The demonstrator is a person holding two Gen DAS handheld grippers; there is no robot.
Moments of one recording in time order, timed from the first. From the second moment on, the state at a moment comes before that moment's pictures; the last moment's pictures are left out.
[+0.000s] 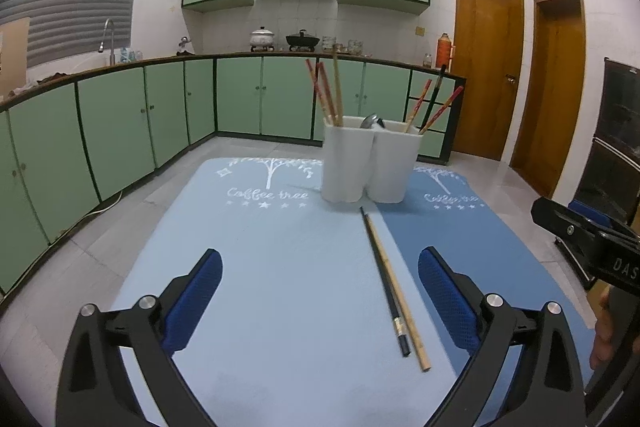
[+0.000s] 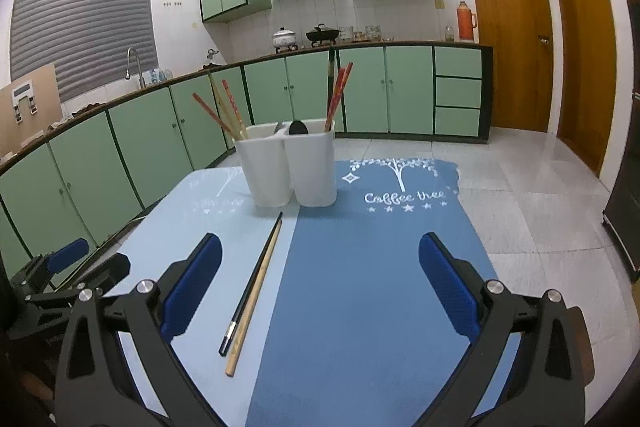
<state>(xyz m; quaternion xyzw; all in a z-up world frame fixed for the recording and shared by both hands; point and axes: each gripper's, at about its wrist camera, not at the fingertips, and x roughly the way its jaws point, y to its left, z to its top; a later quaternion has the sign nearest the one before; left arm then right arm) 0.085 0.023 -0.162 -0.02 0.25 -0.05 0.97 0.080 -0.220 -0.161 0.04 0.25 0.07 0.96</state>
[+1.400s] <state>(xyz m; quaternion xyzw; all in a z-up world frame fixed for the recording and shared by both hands) 0.076 0.061 -0.196 -0.03 0.28 0.00 0.96 0.061 -0.136 -0.260 -0.02 0.38 0.10 0.92</state>
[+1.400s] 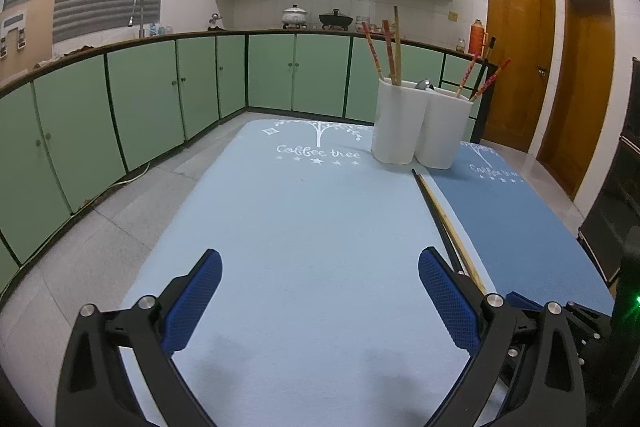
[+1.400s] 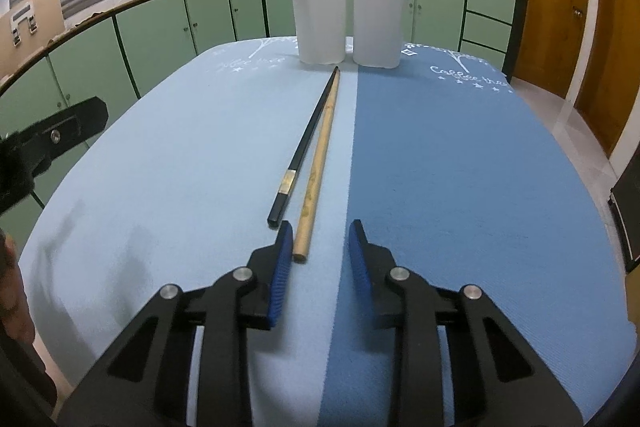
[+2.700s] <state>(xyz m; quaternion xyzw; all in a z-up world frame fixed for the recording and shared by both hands) 0.113 -0.054 -0.246 -0.02 0.39 -0.06 0.92 0.063 -0.247 -0.236 0.06 0.36 0.04 0.93</state>
